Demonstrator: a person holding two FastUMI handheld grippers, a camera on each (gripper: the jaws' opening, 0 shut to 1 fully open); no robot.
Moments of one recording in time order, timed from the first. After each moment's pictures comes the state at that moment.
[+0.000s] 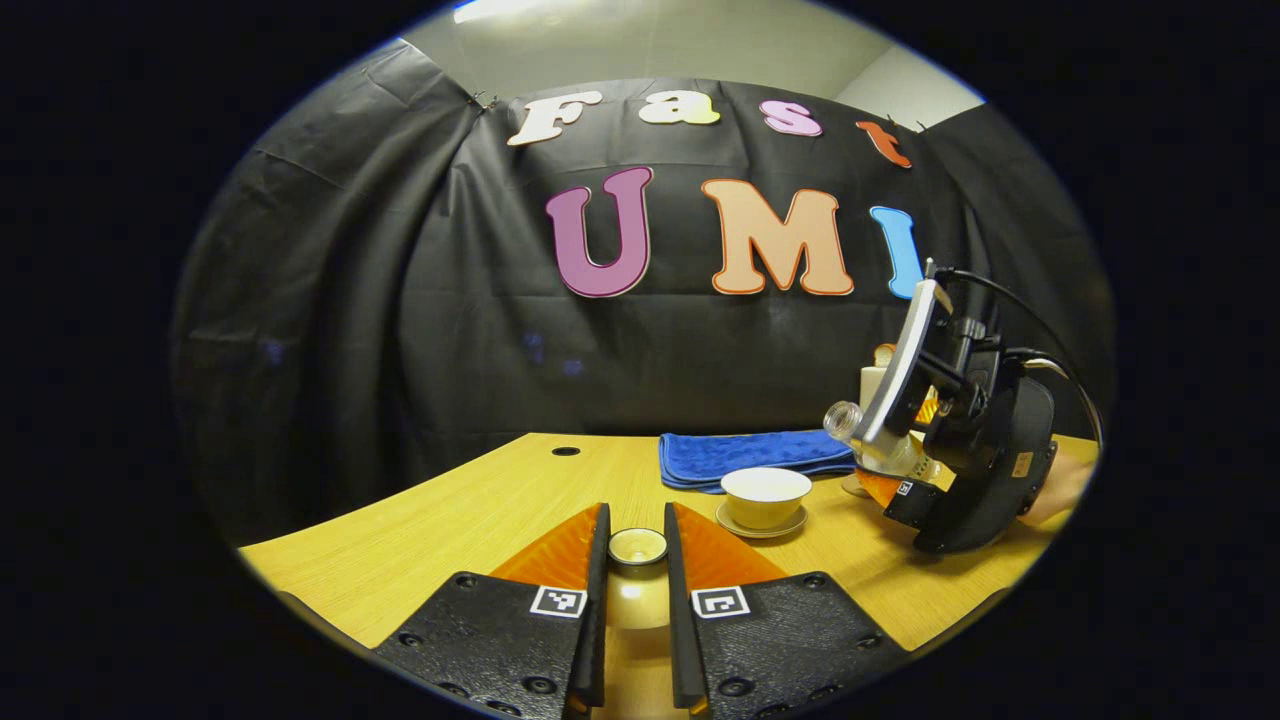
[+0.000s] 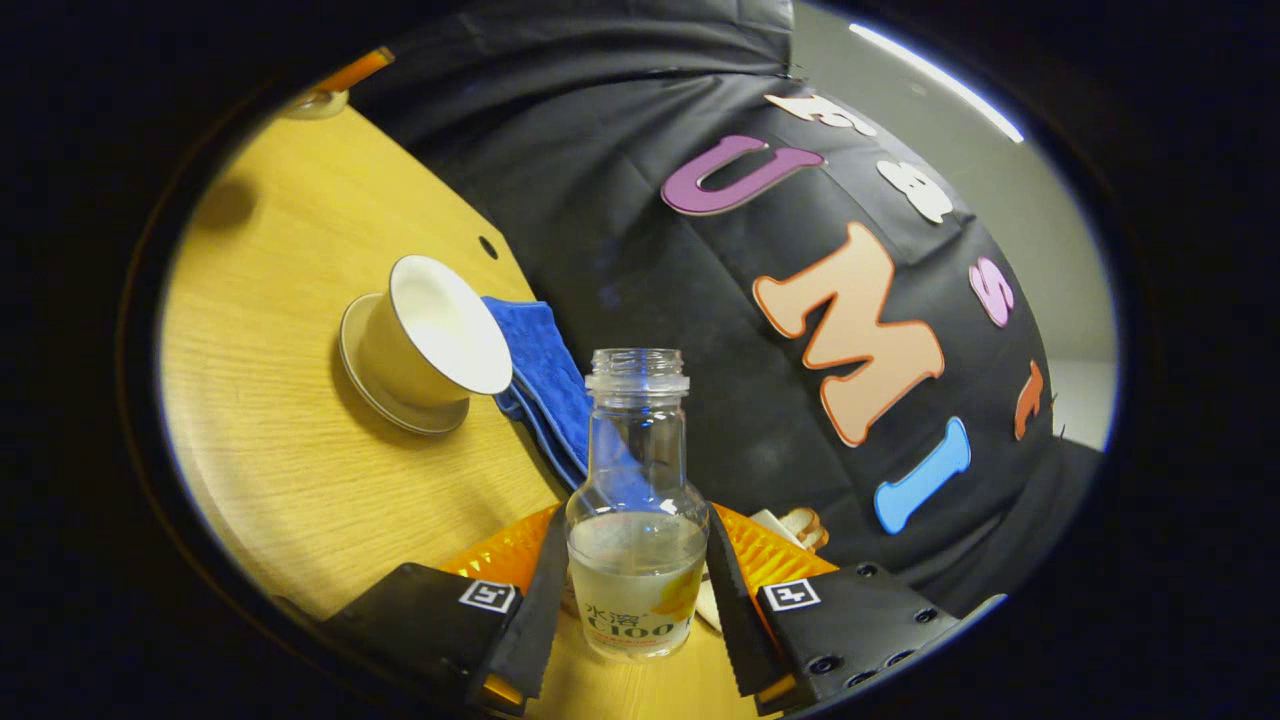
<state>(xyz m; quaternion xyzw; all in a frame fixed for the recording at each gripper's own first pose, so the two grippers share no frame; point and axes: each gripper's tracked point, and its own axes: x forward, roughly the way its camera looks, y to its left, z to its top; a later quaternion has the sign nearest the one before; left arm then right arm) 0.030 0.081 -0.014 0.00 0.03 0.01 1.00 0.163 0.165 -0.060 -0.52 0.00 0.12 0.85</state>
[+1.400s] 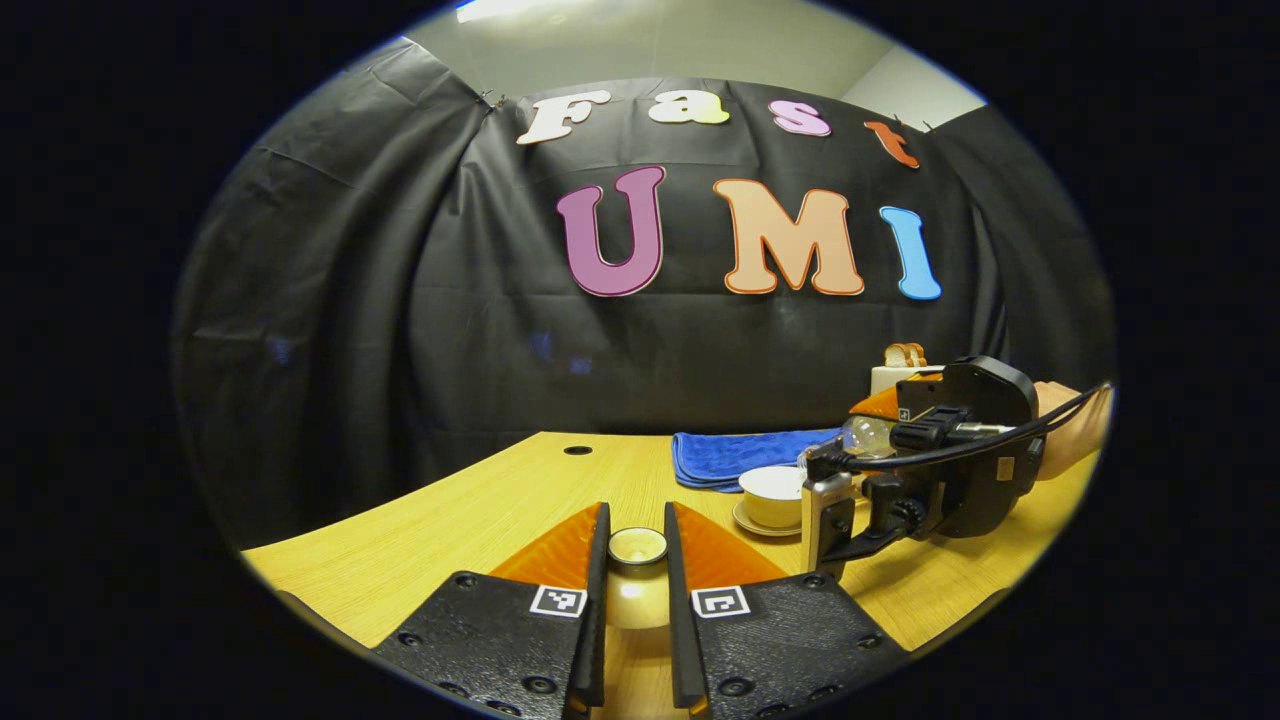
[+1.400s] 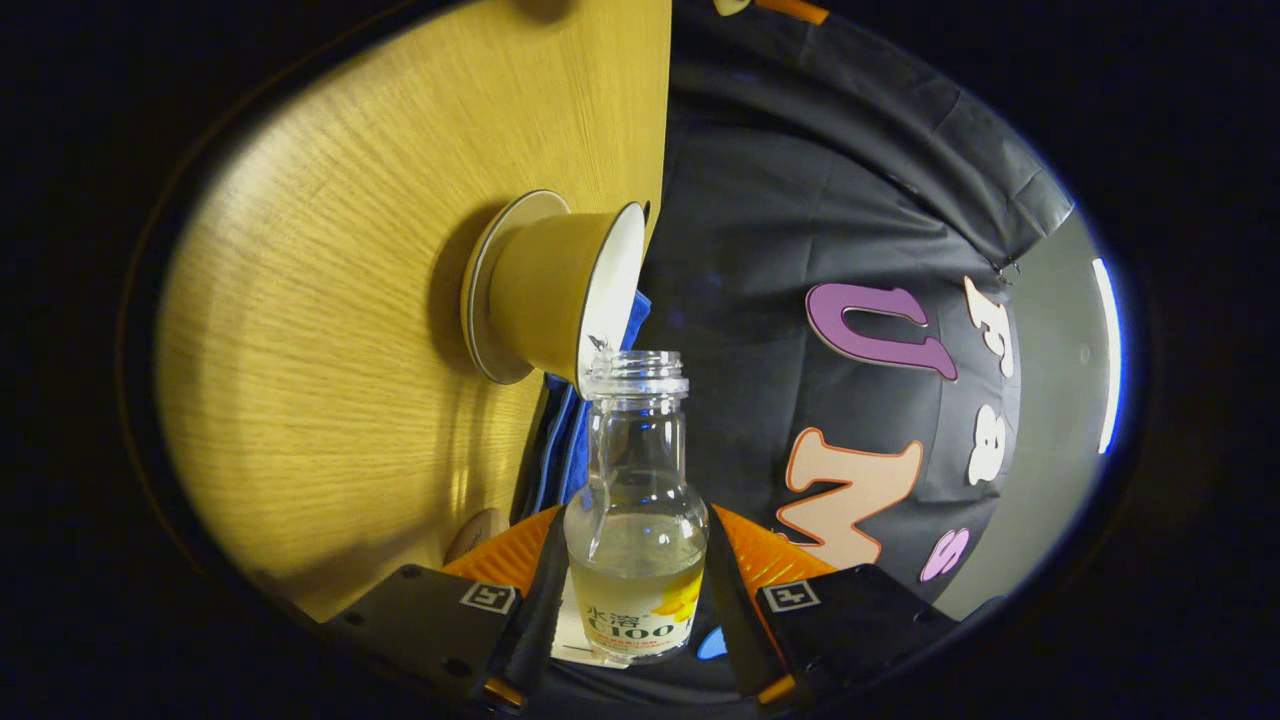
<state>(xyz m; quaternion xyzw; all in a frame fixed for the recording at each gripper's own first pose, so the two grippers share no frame) 0.029 0.089 -0.013 0.00 0.03 0.01 1.00 0.147 0.199 -0.062 -0.79 -0.07 0.14 0.59</state>
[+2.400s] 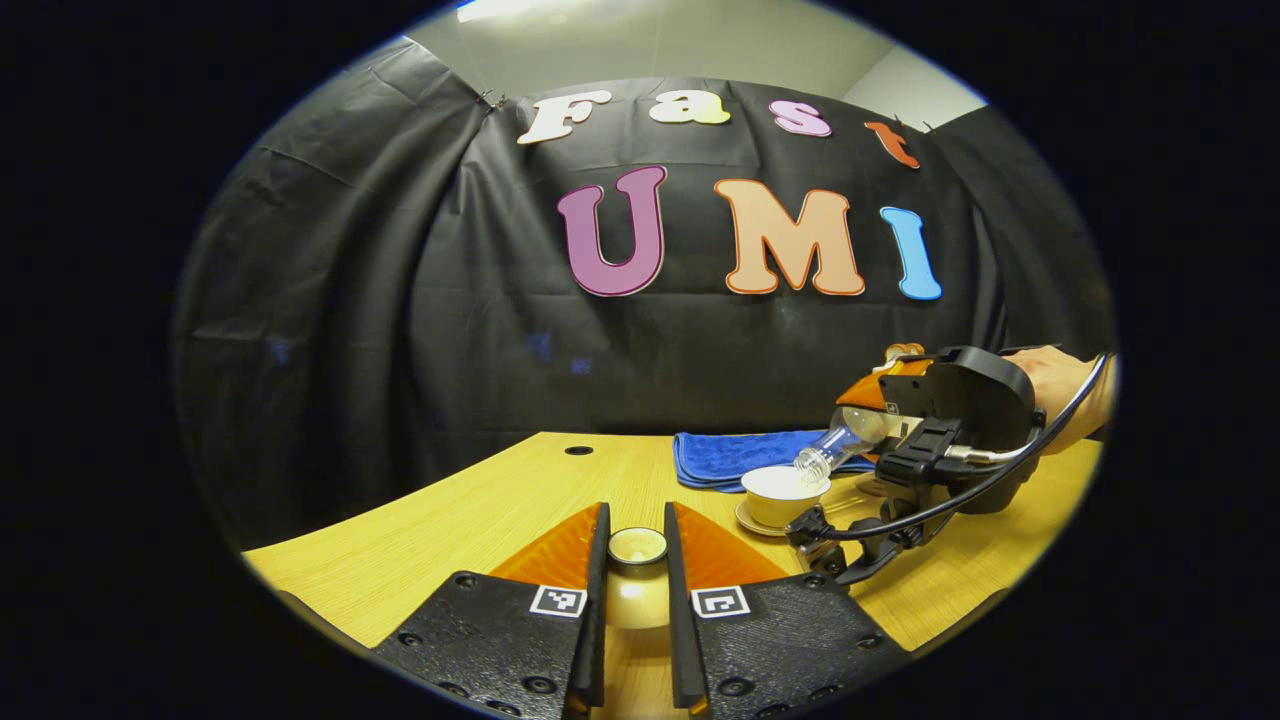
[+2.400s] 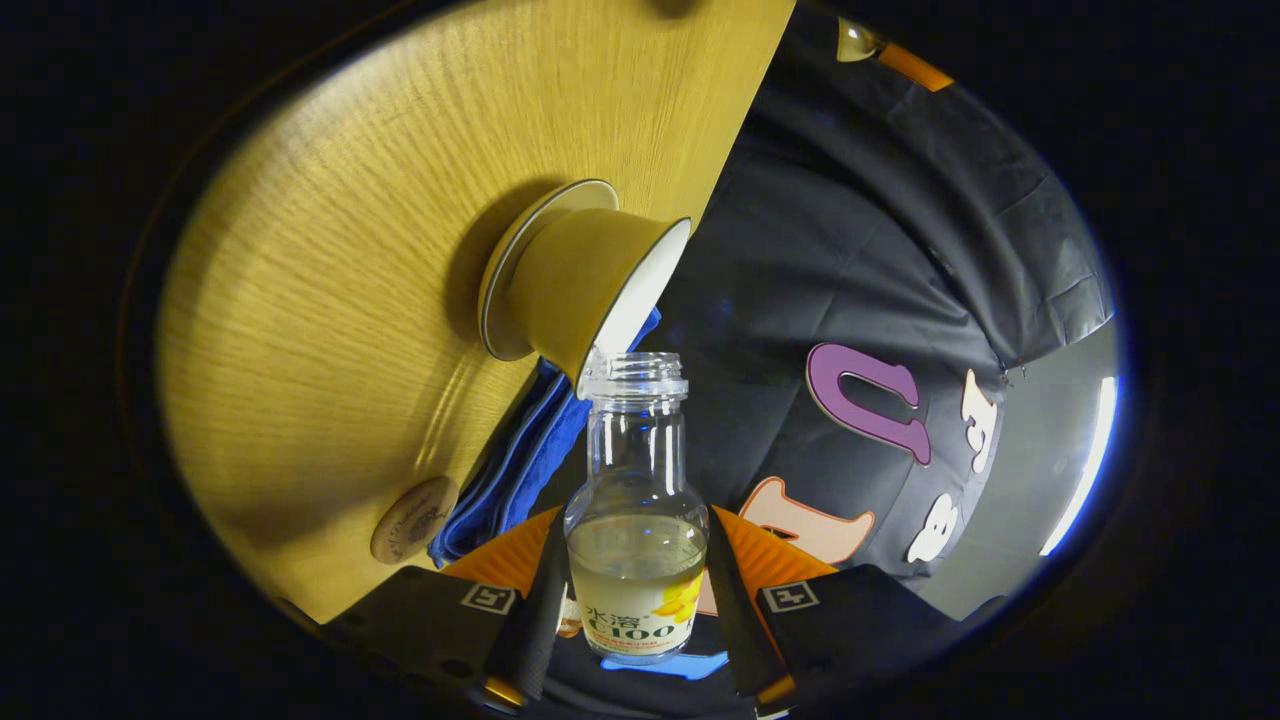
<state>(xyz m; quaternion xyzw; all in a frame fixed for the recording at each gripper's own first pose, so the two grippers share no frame) 0.028 0.092 -0.013 0.00 0.03 0.01 1.00 0.142 0.213 -0.048 -0.86 -0.11 0.15 0.48</state>
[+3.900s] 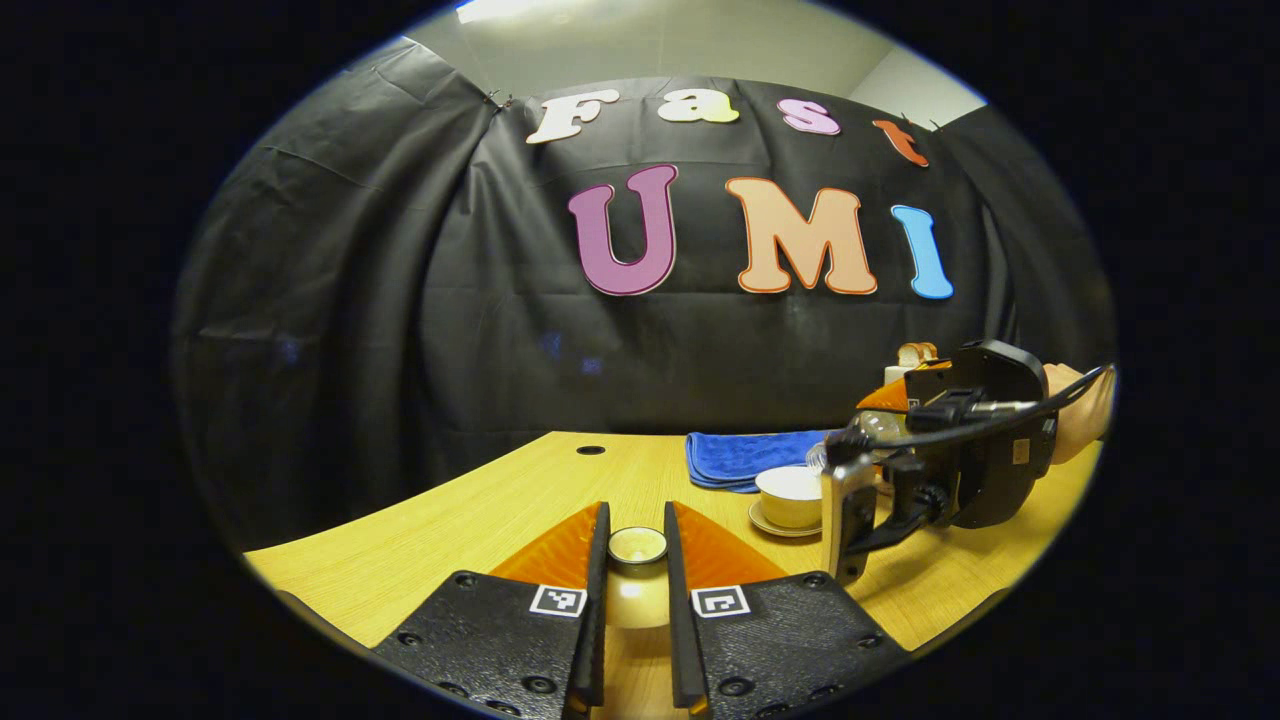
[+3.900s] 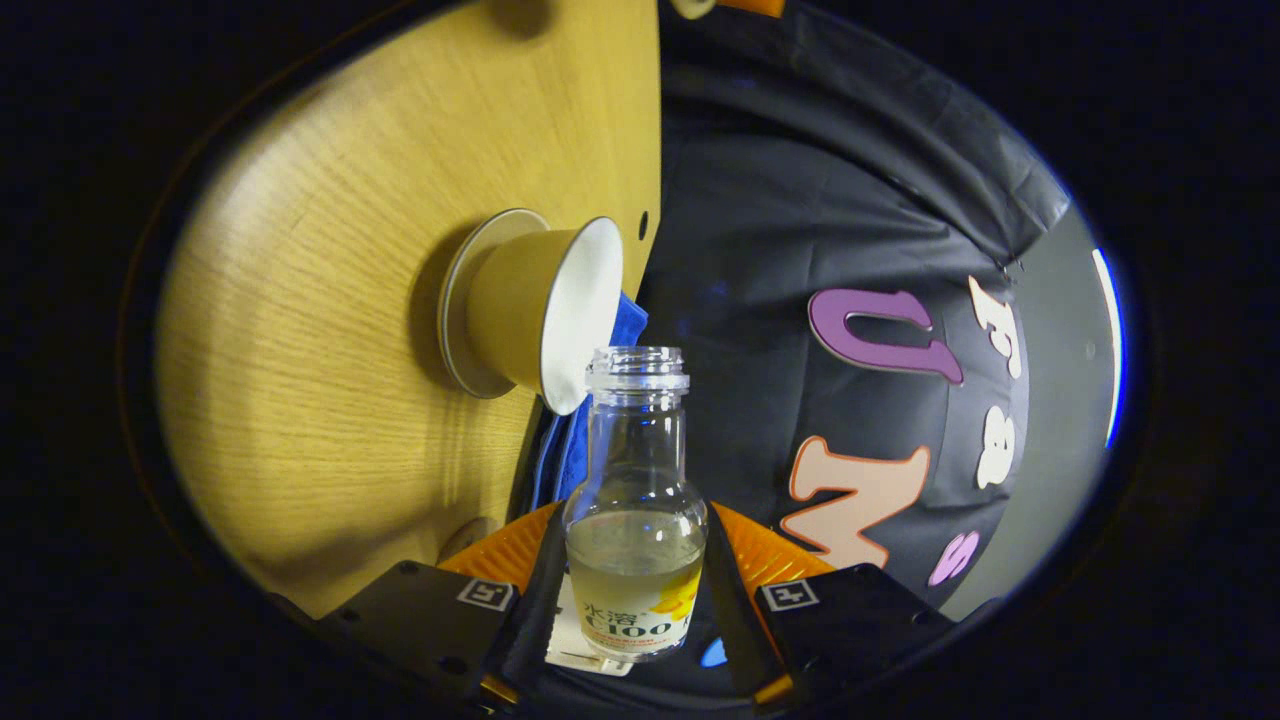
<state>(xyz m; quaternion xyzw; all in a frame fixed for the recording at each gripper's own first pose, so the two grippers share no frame) 0.031 0.102 -0.015 0.00 0.03 0.03 1.00 0.150 0.201 -0.047 -0.75 -0.05 0.17 0.64</state>
